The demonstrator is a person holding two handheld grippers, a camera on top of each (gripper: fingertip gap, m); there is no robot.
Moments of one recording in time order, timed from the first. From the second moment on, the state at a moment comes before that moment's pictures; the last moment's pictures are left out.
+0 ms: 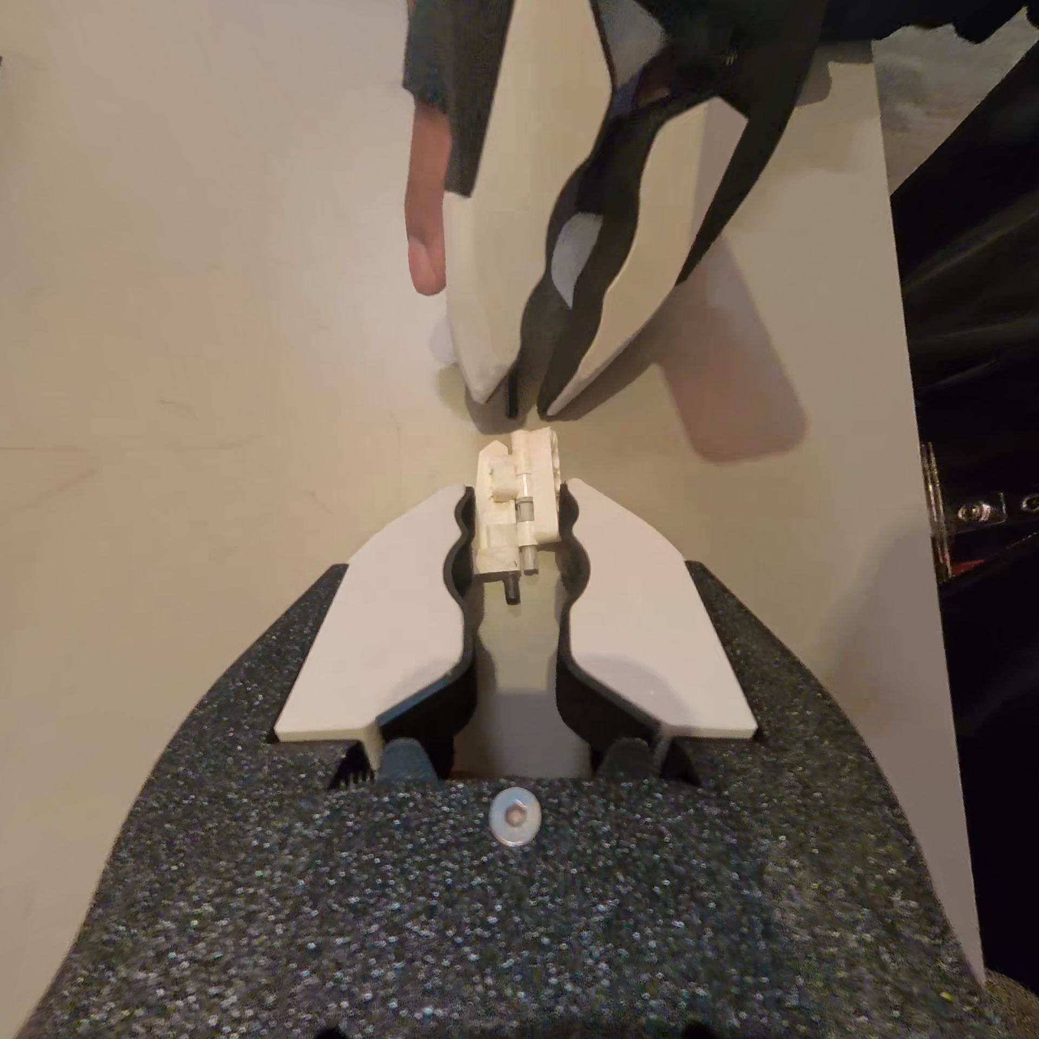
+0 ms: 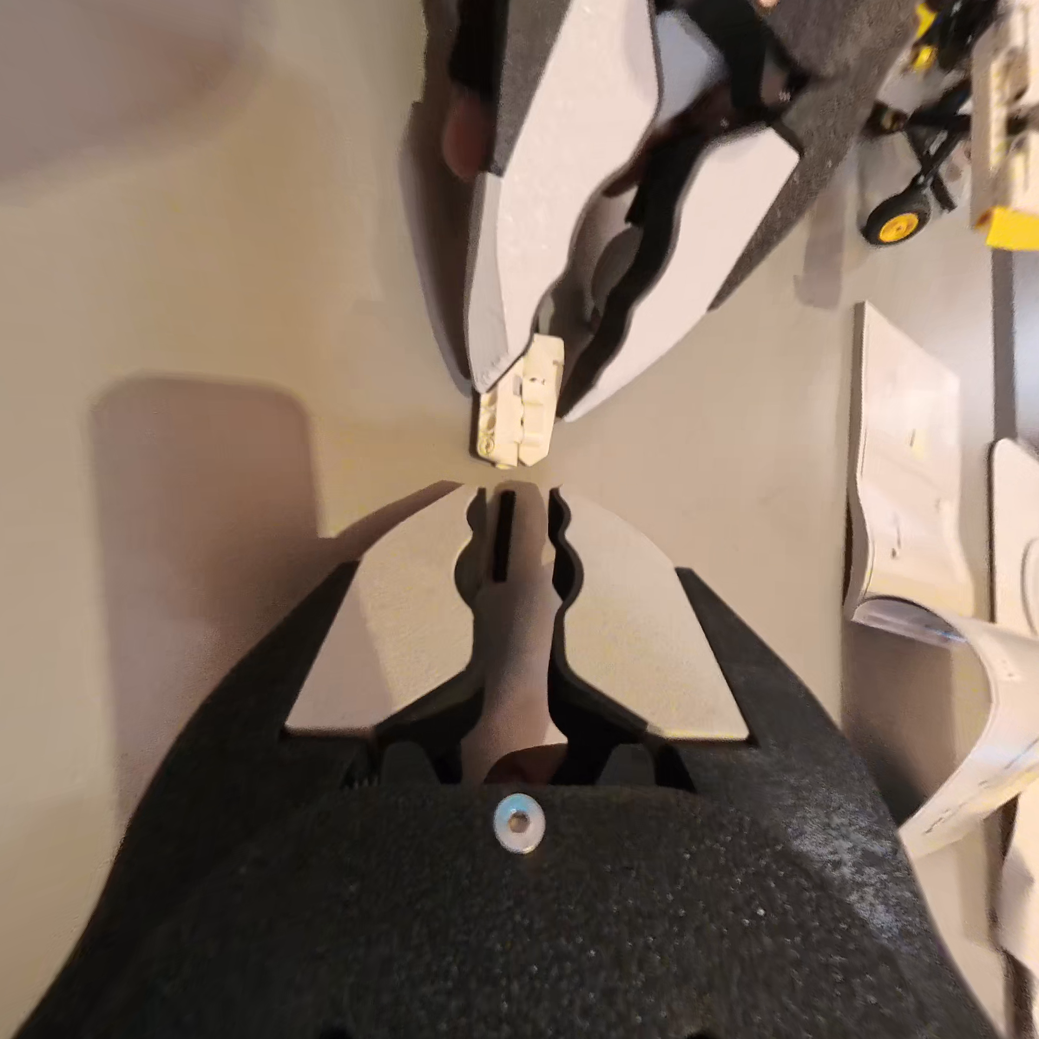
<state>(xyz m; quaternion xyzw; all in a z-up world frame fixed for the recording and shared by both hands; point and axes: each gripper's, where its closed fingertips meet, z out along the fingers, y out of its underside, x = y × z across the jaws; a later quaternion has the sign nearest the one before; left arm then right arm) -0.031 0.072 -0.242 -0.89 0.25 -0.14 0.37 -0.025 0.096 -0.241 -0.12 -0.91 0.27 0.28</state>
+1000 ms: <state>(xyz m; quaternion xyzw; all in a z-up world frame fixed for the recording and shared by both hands) -0.031 0.062 -0.248 -0.90 0.25 -0.09 0.35 -0.025 0.071 -0.241 -0.15 -0.91 0.31 0.24</state>
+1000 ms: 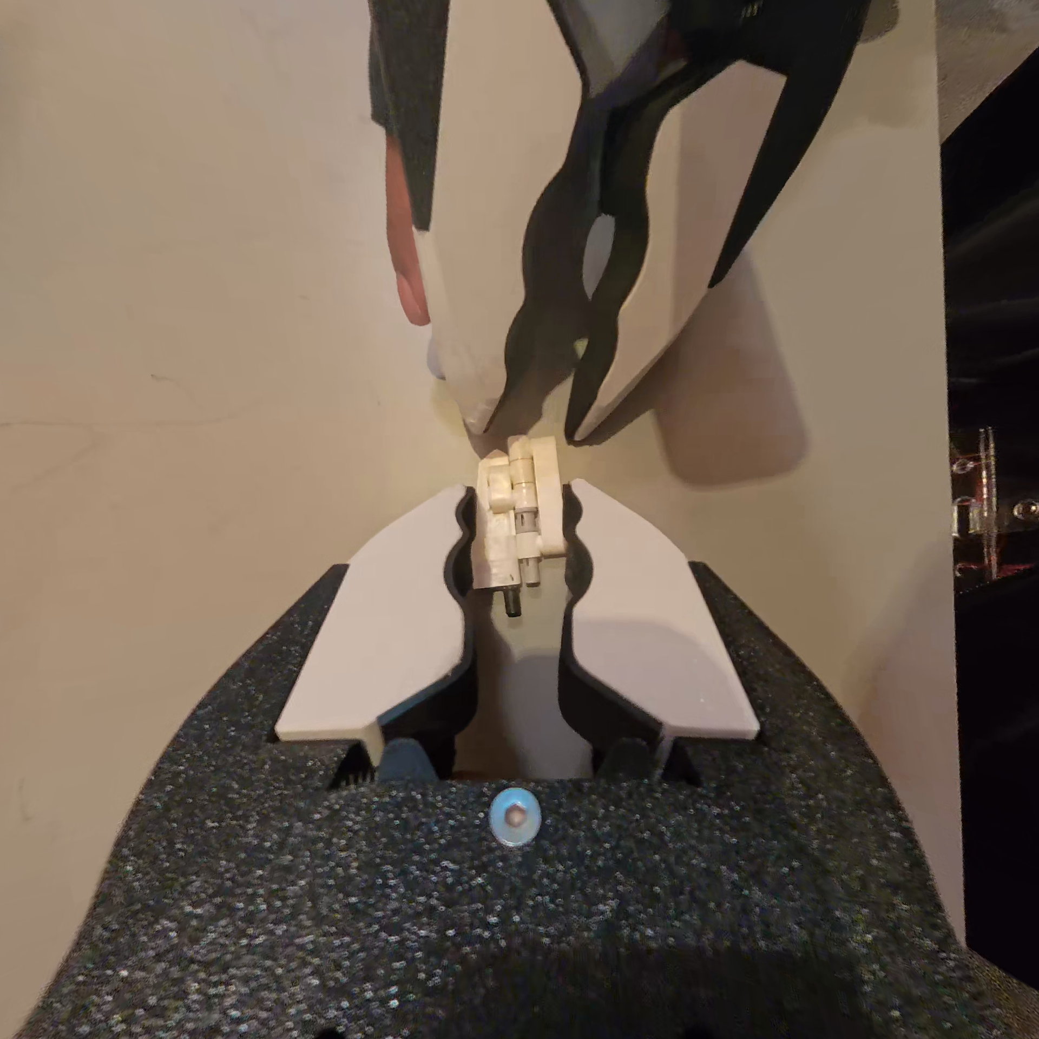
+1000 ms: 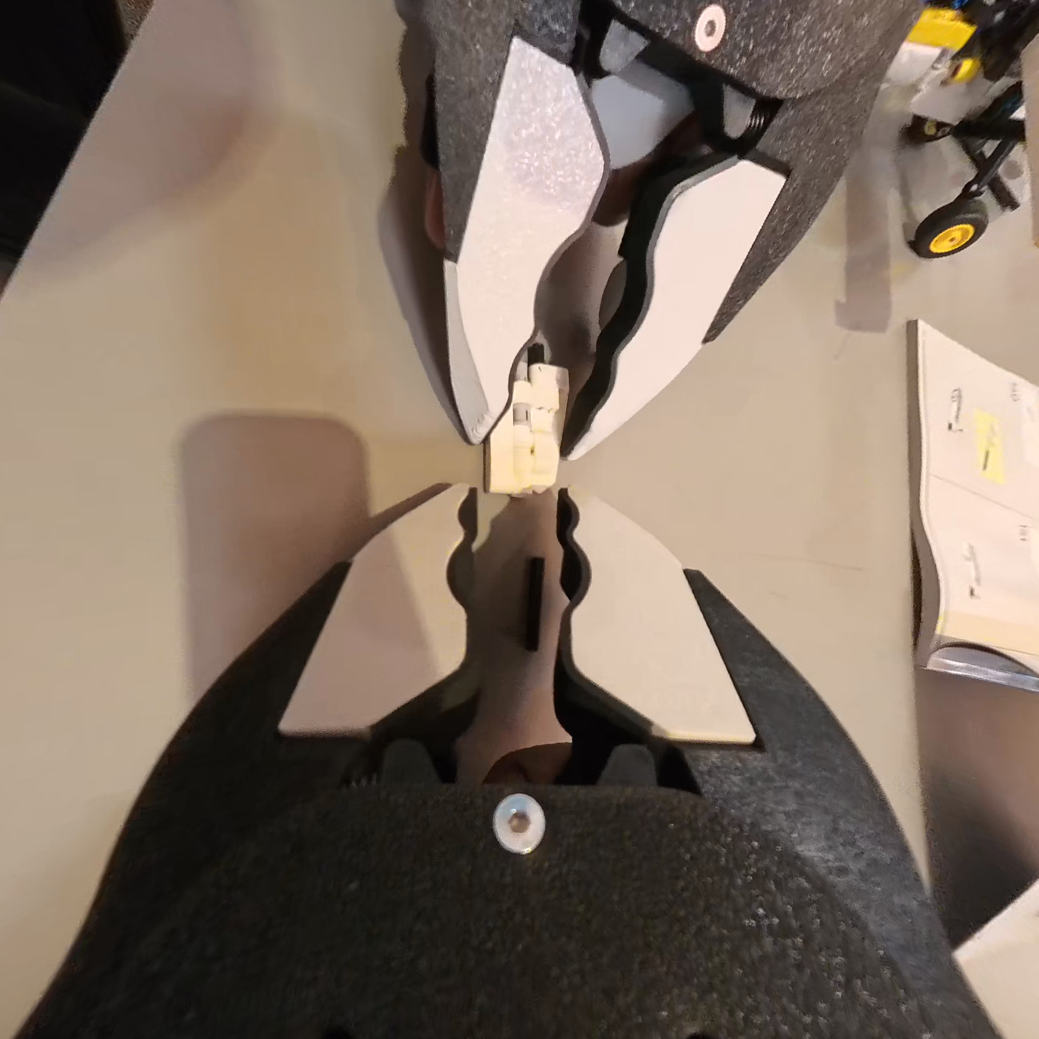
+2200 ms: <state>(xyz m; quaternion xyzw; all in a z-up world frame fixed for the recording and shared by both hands) -0.043 0.053 -0.243 -0.90 0.21 -0.14 0.35 -0.040 0.057 -0.236 -0.11 -0.89 0.26 0.35</state>
